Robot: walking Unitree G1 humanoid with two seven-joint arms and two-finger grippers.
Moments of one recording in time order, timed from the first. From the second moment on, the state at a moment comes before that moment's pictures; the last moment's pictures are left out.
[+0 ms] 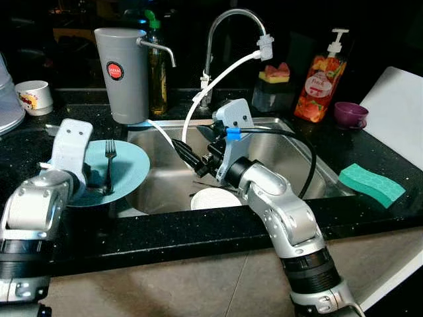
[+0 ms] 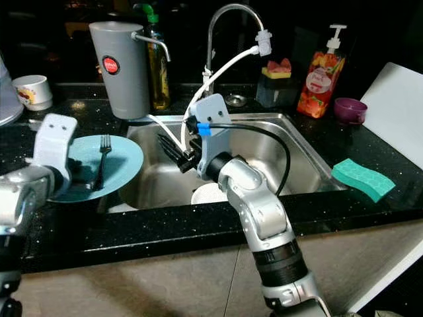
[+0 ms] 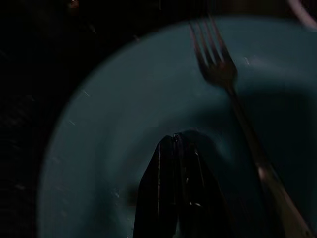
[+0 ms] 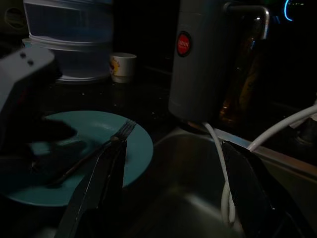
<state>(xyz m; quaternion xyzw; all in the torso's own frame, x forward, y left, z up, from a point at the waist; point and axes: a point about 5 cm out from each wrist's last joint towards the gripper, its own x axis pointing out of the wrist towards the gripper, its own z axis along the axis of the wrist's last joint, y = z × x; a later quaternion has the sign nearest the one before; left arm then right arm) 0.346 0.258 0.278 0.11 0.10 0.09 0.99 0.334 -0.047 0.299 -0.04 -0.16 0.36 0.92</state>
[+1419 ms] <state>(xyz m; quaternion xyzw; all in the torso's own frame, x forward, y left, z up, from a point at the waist) 0.402 0.245 0.250 0.07 0.10 0.10 0.99 0.333 -0.044 0.303 -0.04 -0.17 0.36 0.92</state>
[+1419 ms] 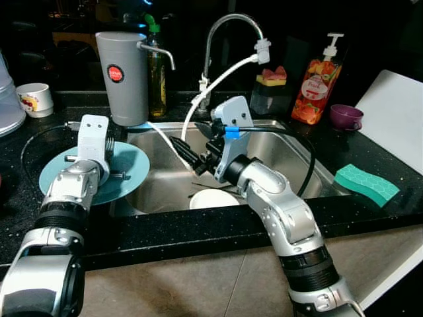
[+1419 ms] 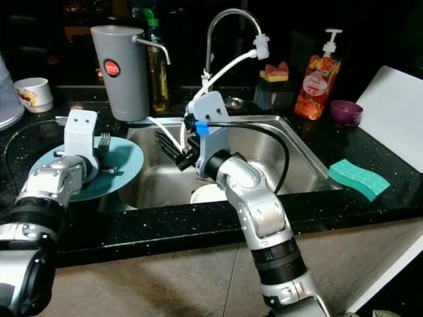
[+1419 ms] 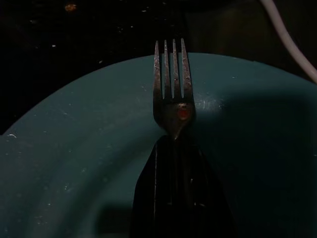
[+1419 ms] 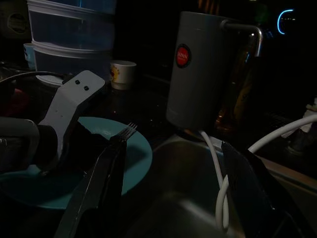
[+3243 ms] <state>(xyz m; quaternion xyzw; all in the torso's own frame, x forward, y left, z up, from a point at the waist) 0.370 0.093 0.265 0.09 -0.13 -0.17 0.97 0.341 -0.122 0.275 -0.06 -0.12 0.19 0.97</state>
